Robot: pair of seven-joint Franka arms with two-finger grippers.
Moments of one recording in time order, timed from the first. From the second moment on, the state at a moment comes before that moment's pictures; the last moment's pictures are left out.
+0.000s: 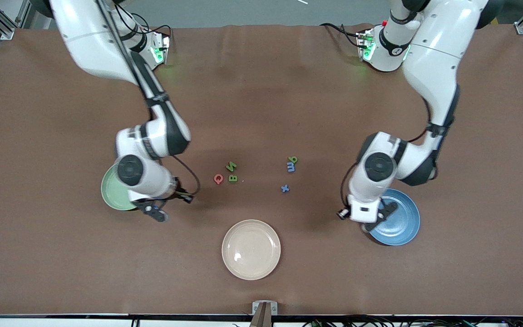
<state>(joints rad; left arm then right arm) -0.20 0.68 -0.13 -1.62 0.26 2.41 -1.08 0.38 0.56 -0.09 -1.68 0.17 2.17 0.68</state>
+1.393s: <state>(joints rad) -0.26 0.65 -0.27 -1.64 0.26 2.31 -1.02 0.11 0.37 -0.08 -2.19 0.17 2.44 0.13</state>
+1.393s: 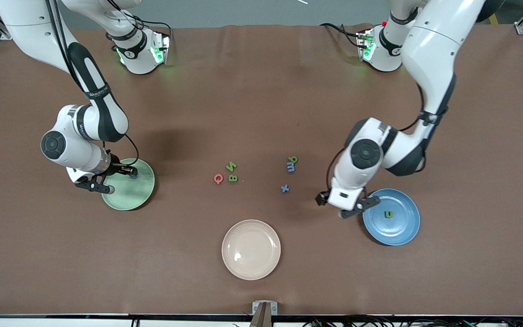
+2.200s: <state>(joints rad) -0.45 0.87 -0.26 -1.43 0.26 2.31 -1.23 0.52 0.45 -0.05 -1.95 0.17 2.37 0.89</state>
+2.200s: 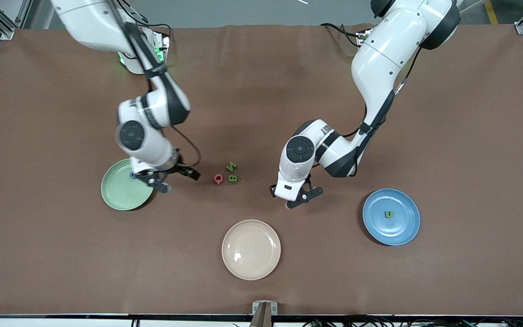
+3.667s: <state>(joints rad) -0.37 0.87 -0.25 -1.39 0.26 2.28 -1.22 0.62 0.66 -0.05 -1.83 0.17 2.52 1.02</state>
